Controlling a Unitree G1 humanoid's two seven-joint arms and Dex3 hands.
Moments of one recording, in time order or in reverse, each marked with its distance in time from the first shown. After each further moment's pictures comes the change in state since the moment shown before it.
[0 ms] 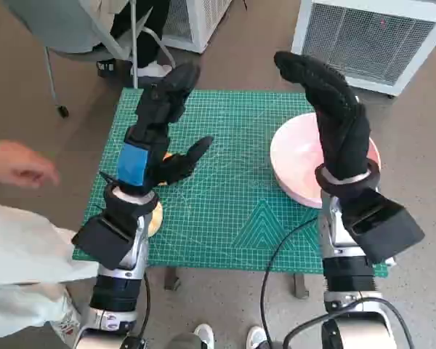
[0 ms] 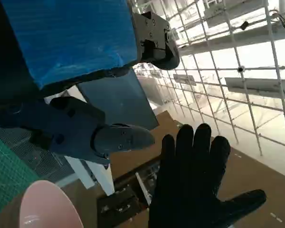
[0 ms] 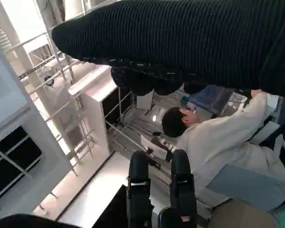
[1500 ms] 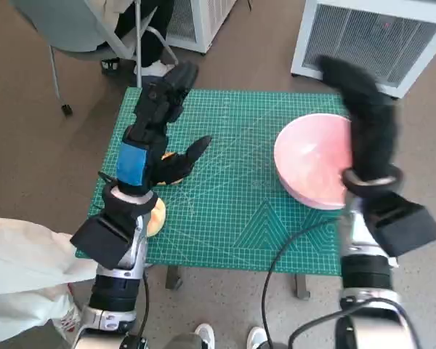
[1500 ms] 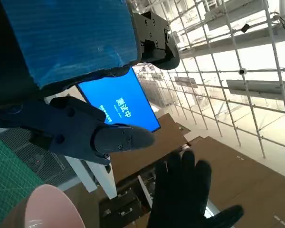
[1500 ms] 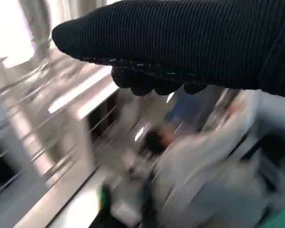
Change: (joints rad) left arm 0.001 0.006 0.003 0.000 0.001 0.000 0.000; right arm -0.010 -0.136 -0.139 0.240 -0.068 -0.128 -0.128
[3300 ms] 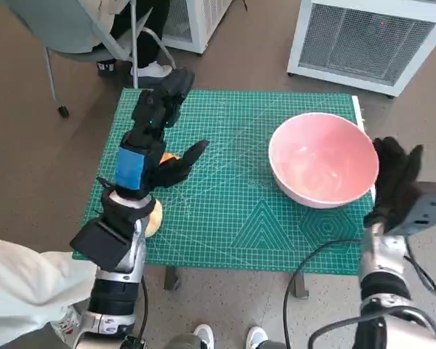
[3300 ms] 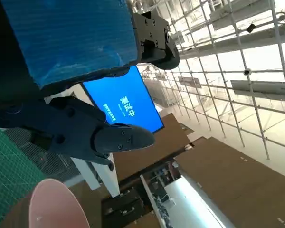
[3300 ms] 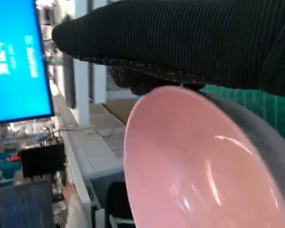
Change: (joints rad) left arm 0.033 0.000 0.012 -0.001 0.002 -0.005 0.003; right arm 0.005 -0.026 -0.164 0.531 0.049 0.403 -0.168
